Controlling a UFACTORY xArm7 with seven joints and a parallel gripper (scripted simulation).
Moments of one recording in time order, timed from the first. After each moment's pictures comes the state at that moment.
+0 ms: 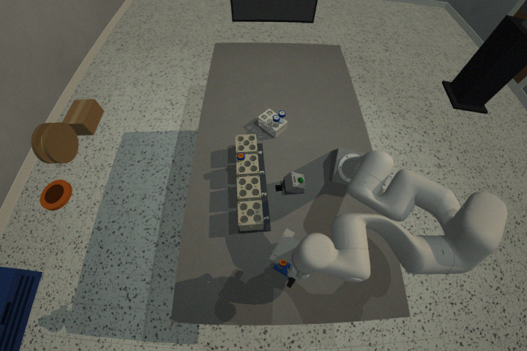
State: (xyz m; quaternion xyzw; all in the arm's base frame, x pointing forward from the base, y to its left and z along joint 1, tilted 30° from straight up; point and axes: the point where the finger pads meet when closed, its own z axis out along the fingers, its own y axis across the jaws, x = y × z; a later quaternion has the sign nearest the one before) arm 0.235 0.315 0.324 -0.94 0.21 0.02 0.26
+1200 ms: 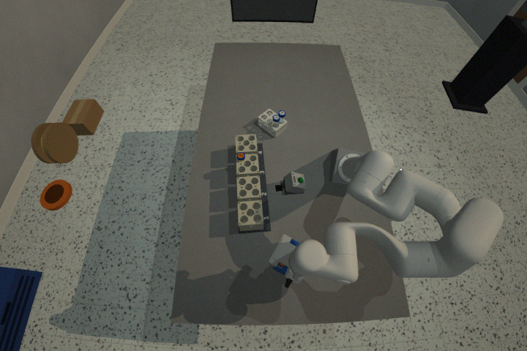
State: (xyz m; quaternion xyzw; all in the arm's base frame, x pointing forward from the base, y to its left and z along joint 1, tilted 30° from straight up) arm 0.239 0.347 0.269 -0.94 0.21 0.02 0.26
